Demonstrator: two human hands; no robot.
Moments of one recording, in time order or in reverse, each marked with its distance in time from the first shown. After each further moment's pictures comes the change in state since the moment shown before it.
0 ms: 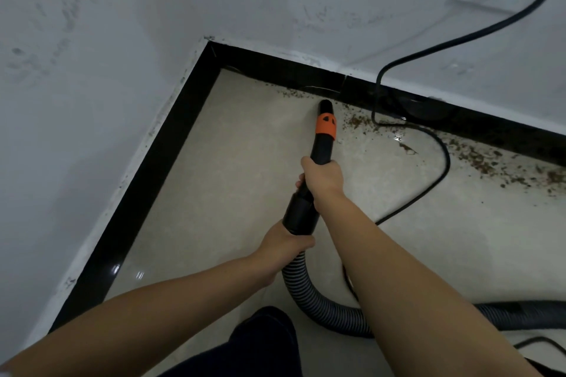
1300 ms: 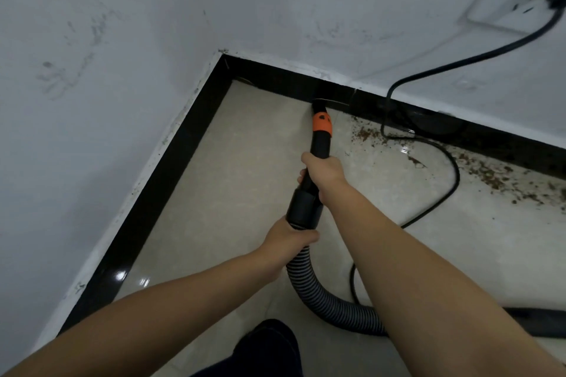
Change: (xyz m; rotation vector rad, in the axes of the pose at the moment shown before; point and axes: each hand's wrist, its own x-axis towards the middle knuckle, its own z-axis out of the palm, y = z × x) left_hand 0.005 0.020 -0.010 -0.063 0.038 0.046; right_hand 0.007 -0.028 0.012 -0.004 -0.129 0.052
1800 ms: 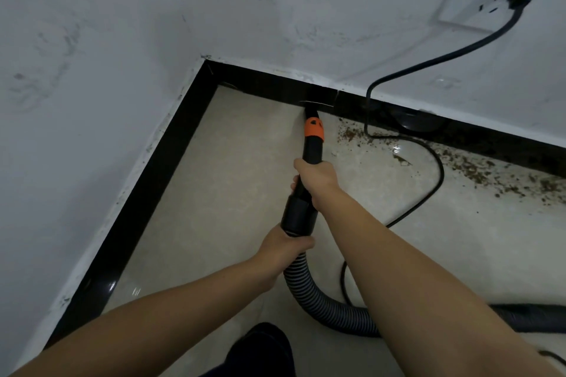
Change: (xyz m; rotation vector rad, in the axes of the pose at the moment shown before) left_hand -0.004 -0.003 0.013 0.021 -0.010 -0.012; right_hand 0.000 0.005 -0.013 0.006 0.005 -0.014
